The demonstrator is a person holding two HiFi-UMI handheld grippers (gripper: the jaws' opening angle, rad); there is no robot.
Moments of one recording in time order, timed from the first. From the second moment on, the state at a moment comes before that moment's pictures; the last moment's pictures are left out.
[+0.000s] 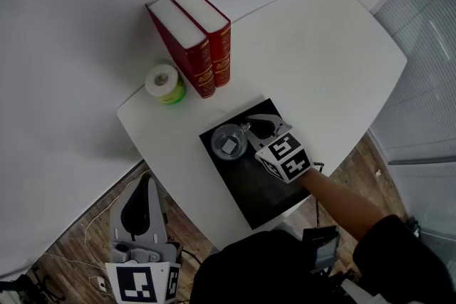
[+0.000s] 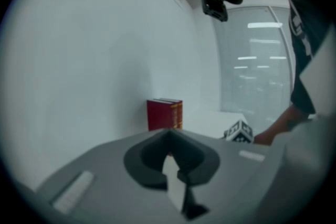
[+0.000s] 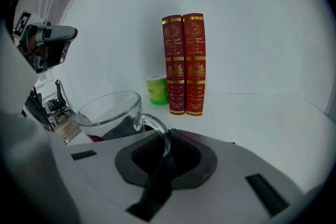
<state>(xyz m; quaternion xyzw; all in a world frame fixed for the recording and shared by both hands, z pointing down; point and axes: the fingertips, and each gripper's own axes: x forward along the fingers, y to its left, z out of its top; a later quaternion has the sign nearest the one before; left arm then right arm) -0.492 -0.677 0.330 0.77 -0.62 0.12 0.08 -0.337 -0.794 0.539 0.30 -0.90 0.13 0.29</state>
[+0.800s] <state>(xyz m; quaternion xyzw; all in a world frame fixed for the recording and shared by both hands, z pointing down) -0.468 -0.655 0.309 0.77 -0.63 0.11 0.05 -0.318 -0.796 0.495 0.33 -0.89 0.18 0.25</state>
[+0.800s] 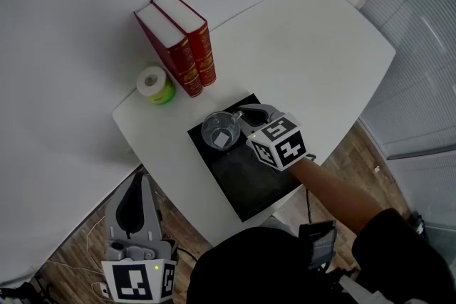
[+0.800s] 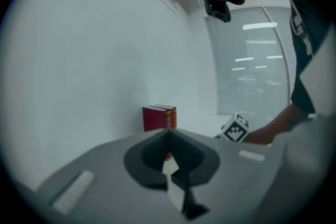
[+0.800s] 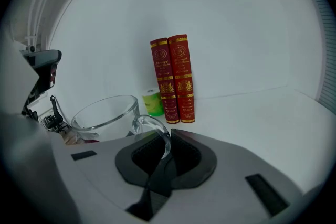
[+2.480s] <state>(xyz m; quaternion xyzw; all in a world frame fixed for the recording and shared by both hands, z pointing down) -0.255 -0.456 0.264 0.78 -0.62 0.06 -0.01 -0.108 -0.581 0.317 0.29 -0.93 0.19 0.14</state>
